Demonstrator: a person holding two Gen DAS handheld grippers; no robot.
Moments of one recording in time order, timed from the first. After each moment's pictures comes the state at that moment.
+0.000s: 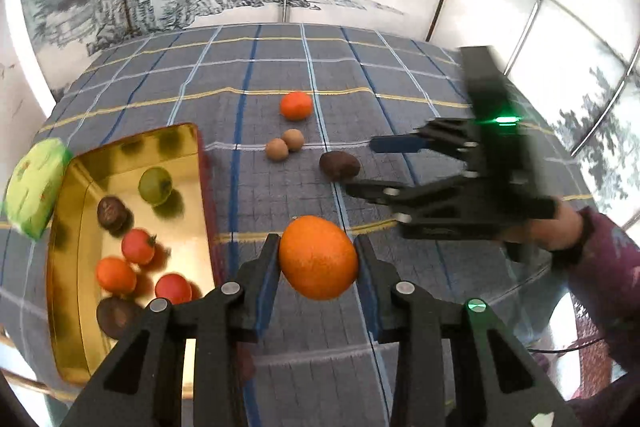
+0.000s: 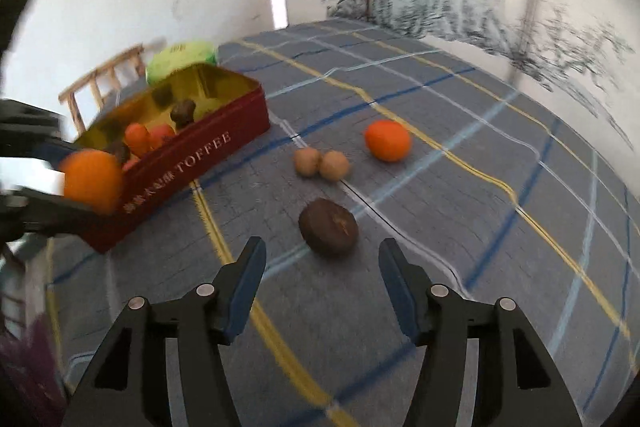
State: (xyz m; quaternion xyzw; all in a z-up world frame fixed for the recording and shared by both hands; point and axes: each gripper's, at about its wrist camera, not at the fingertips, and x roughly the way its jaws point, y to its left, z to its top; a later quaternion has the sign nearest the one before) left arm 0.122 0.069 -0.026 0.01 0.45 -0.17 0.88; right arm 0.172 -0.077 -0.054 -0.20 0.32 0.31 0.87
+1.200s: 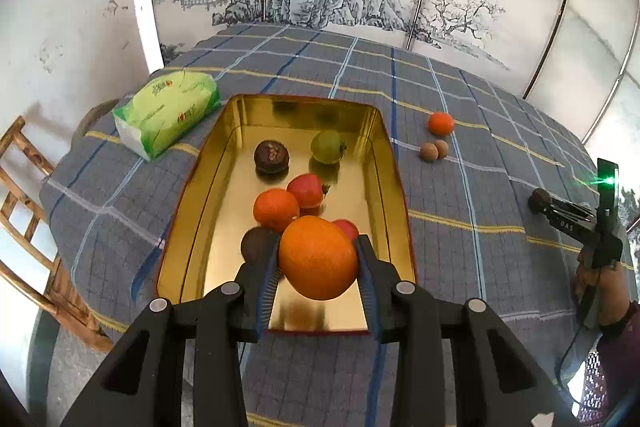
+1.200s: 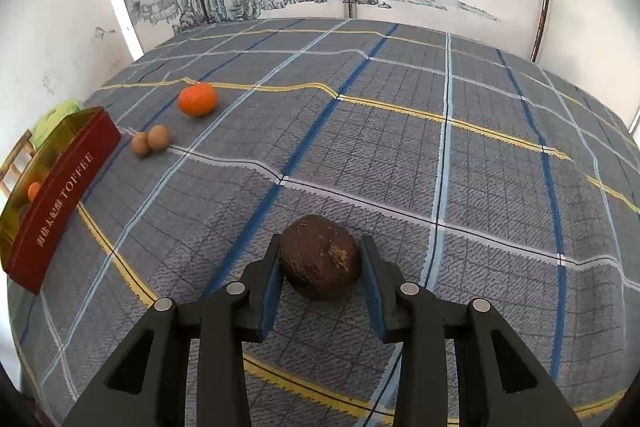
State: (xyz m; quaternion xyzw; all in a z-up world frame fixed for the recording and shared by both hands) left arm 0.078 0.182 -0.038 -0.05 0.41 0.00 0.91; right arm 0.160 -0.188 -0.072 -0.05 0.35 0.09 0.93
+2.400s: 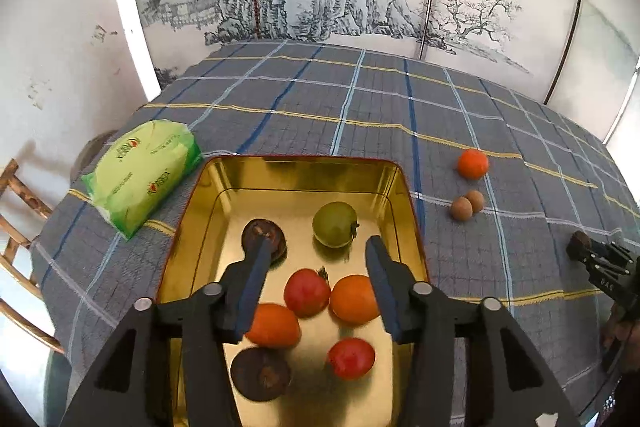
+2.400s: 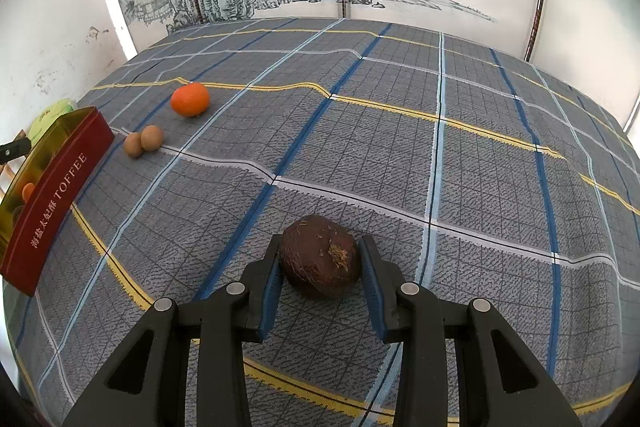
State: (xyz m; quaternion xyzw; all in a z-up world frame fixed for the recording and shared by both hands) left arm 0.166 0.177 -0.040 -0.02 0.40 0.03 0.92; right arm 0.161 -0.187 -0.072 -0.05 0.35 0.08 0.93
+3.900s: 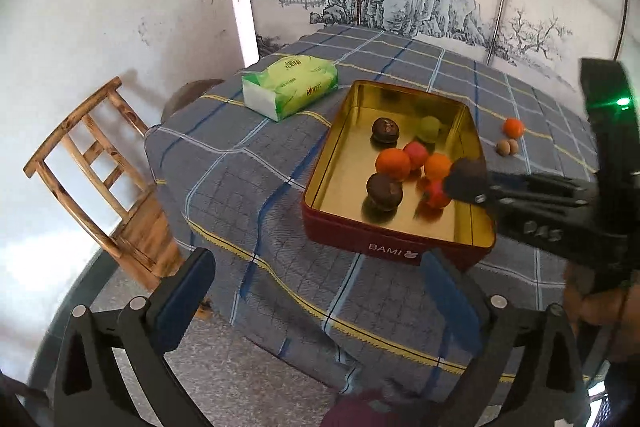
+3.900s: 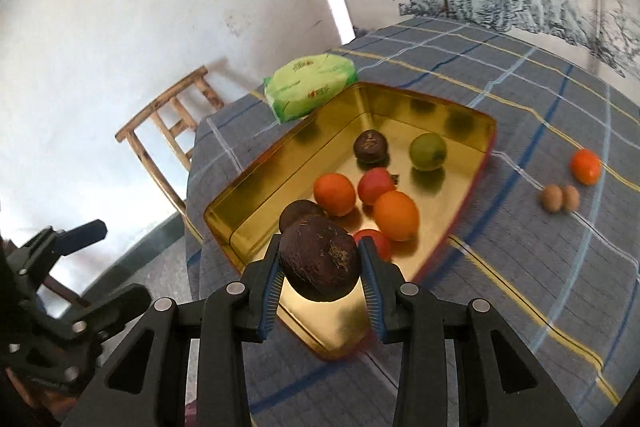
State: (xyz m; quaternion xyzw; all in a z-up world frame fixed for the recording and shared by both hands) left arm -0.020 0.221 -0.026 -0.06 0.40 0.16 0.90; right arm 0.085 0.087 -0.047 -0.10 0.37 0.38 0.84
